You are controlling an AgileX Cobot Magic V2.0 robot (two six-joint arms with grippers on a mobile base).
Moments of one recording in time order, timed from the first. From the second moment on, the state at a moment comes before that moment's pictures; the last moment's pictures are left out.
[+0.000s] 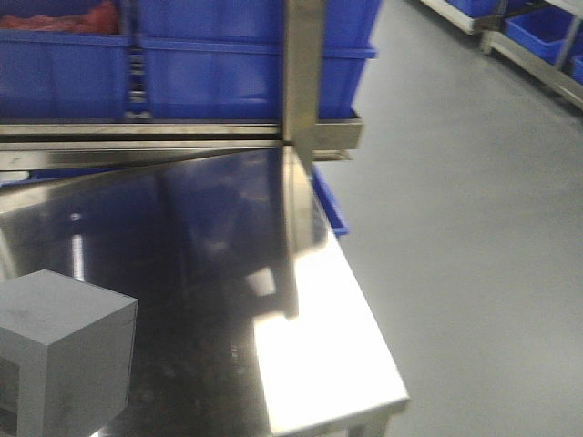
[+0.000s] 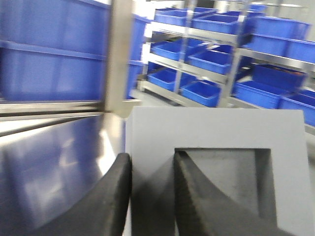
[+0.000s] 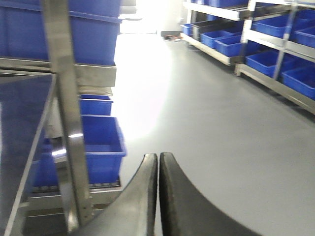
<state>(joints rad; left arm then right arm) -0.50 0.15 -0.26 0.06 0.24 -0.22 -0.03 -0.01 0.03 -0.05 0.20 0.00</state>
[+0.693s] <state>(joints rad) -0.50 0.15 -0.26 0.06 0.24 -0.22 -0.03 -0.01 0.03 -0.05 0.20 0.00</state>
